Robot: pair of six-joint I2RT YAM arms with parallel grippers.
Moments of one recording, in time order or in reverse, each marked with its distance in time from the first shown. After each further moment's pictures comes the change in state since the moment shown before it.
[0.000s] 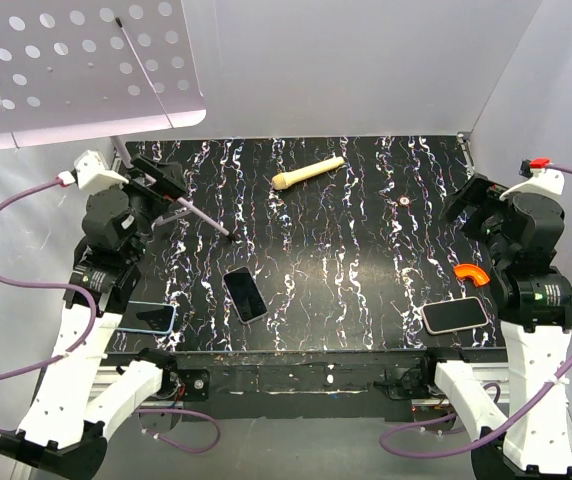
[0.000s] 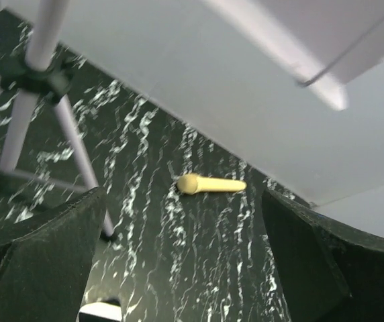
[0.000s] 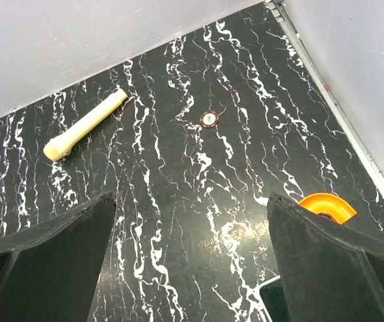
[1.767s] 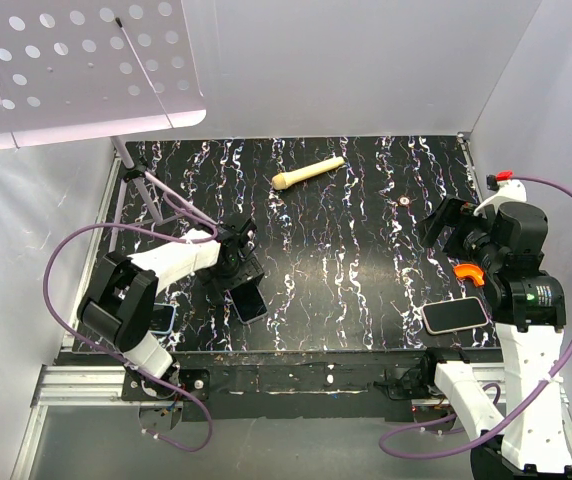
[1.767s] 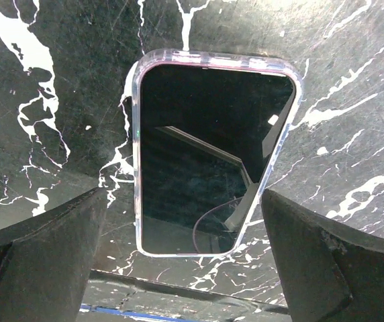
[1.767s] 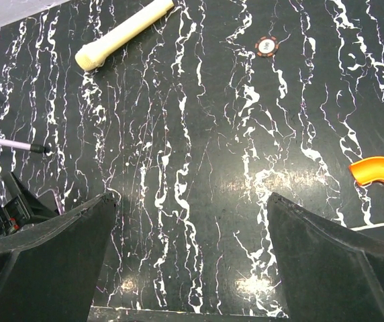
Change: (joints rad) left arm -0.297 0.764 -0.161 -0.457 0.237 -0.449; right arm 0.000 -0.028 -0.092 -0.099 -0.270 -0.029
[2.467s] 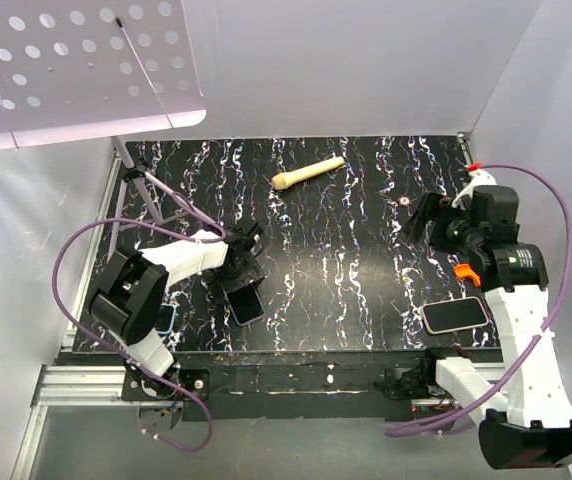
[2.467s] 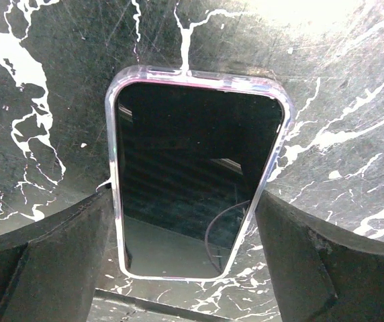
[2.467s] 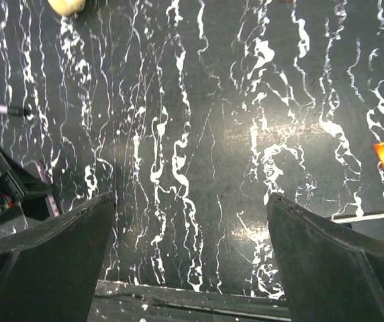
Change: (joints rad) left arm -0.030 0.060 -0.003 0.033 -0.055 -0.021; right arm 0.031 0.127 -0.016 -0.011 -0.027 -0.003
